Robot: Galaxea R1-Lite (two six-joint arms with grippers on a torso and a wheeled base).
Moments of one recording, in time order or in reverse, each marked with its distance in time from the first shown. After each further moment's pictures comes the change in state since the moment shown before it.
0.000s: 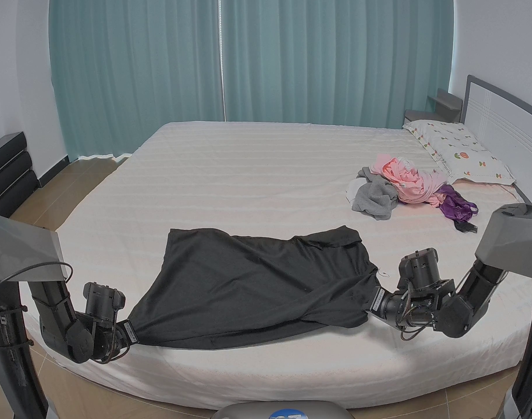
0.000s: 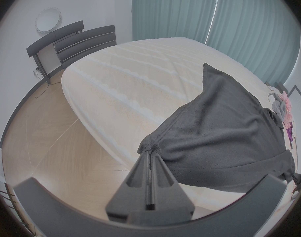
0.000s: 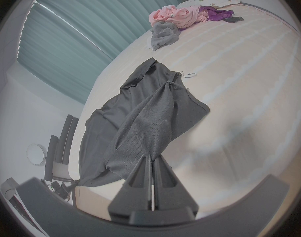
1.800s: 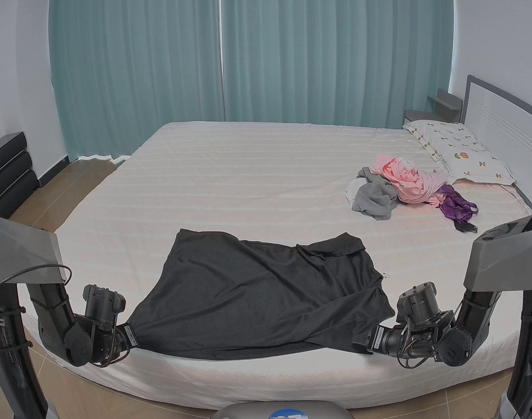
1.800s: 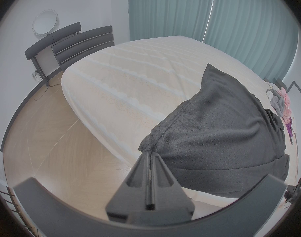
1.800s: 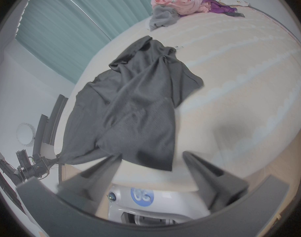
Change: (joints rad) left arm -0.017 -0.019 0.029 -0.002 0.001 0.012; right arm 0.054 0.066 0.209 -0.141 -0.012 -0.095
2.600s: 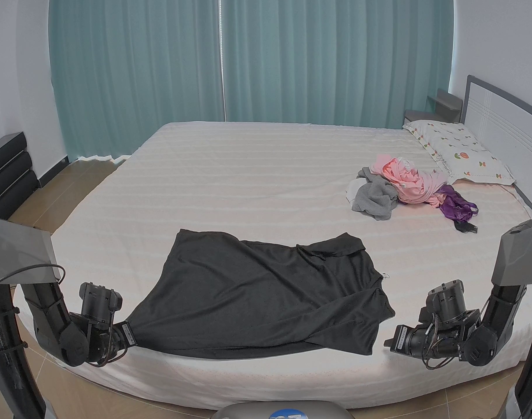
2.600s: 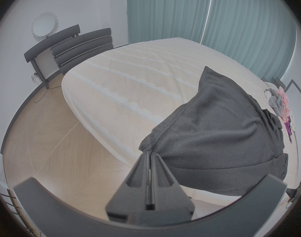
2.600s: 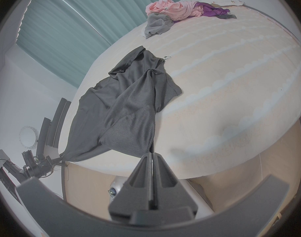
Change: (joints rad) left arm 0.000 -0.042 0.014 0.011 0.002 0.020; right arm -0.093 -0.108 0.144 -0.049 0.062 -0.048
